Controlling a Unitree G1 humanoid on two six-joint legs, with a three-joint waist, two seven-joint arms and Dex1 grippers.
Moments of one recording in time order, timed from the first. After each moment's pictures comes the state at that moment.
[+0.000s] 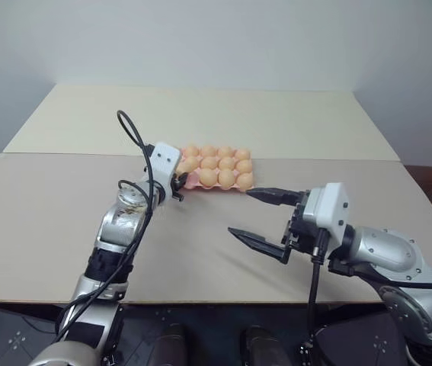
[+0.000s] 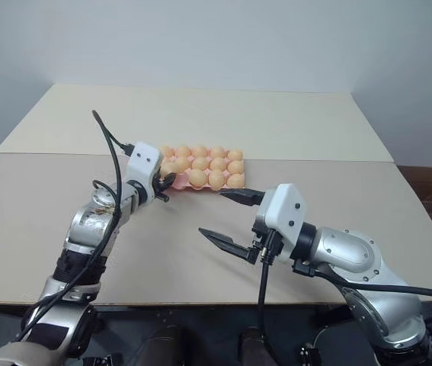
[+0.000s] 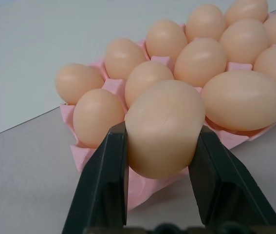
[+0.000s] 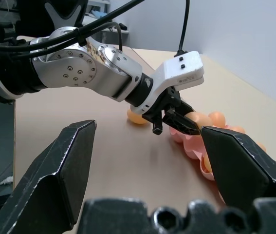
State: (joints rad) left arm -0.63 0.34 -0.09 0.04 -0.06 0.74 -0.33; right arm -0.21 -0.66 0.02 -0.79 0.61 0.54 0.62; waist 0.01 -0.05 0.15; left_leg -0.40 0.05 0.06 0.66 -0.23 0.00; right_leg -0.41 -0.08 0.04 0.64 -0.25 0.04
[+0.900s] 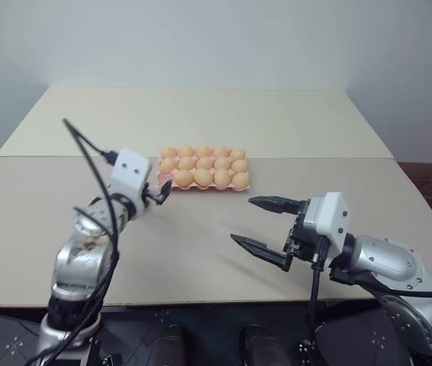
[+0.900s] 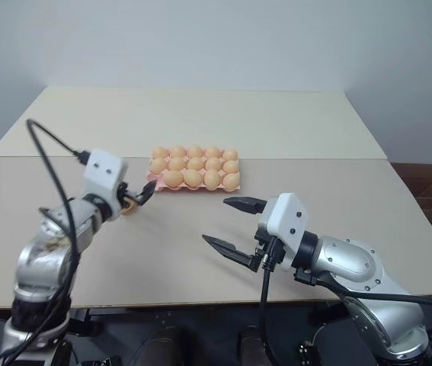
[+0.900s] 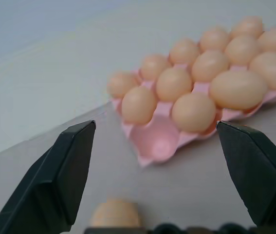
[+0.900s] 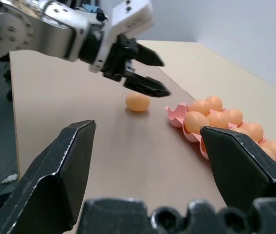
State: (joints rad) left arm -0.30 0.43 0.12 -0.59 -0.09 1.02 -0.32; right arm -0.14 -0.66 0.01 -0.81 0.61 0.54 0.61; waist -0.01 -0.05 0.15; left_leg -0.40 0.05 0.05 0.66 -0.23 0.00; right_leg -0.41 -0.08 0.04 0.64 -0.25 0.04
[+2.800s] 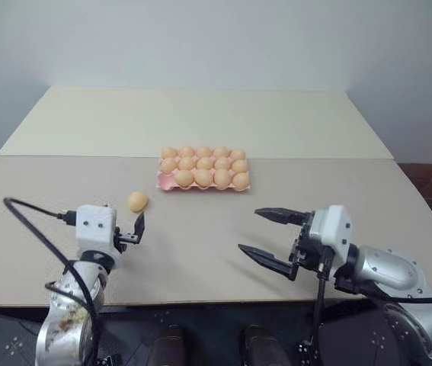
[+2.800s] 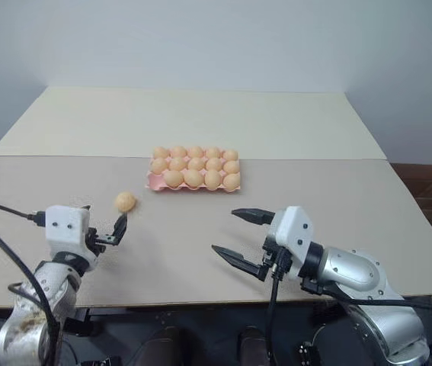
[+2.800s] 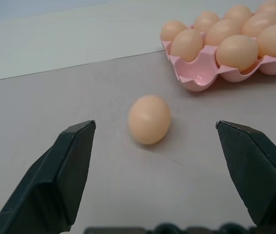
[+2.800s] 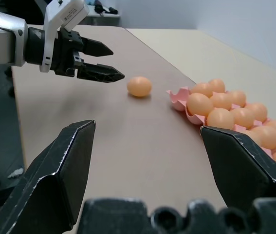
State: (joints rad) left arm 0.02 0.30 0.23 -0.69 -0.13 0.79 -0.18; right arm -0.09 -0.66 -0.01 -0.79 0.58 0.54 0.64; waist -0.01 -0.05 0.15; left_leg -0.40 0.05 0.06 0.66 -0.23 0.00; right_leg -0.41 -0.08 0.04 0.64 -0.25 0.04
